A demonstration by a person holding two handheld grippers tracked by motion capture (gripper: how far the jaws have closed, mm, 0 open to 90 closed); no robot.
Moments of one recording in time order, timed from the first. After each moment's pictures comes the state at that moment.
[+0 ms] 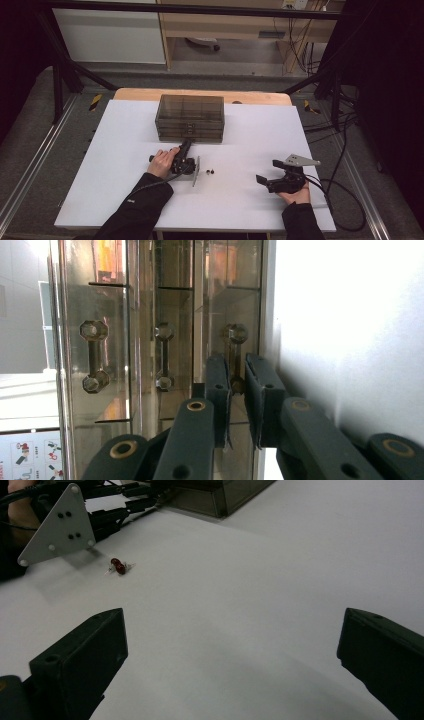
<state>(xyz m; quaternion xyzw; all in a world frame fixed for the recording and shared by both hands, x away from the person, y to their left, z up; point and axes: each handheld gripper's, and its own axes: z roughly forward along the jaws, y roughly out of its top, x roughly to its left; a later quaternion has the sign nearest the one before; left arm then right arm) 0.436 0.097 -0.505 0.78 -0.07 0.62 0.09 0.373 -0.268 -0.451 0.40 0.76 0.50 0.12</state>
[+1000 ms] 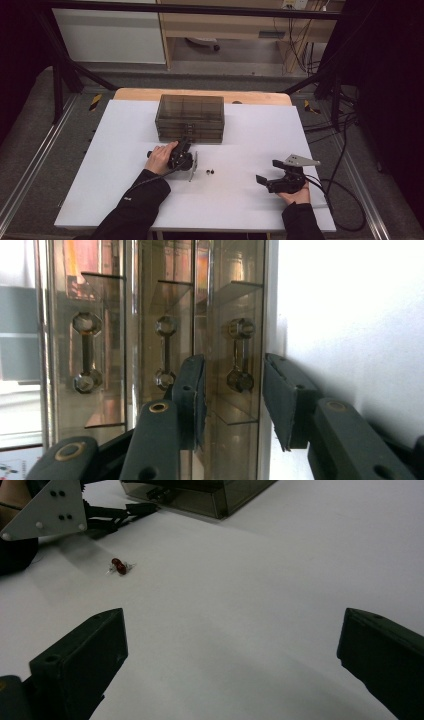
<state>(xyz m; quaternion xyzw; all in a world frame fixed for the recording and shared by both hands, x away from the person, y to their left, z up) 0.447 0.105 -0.488 0.81 -0.08 0.57 0.11 0.373 -0.268 -0.451 0.40 0.76 0.50 0.12</state>
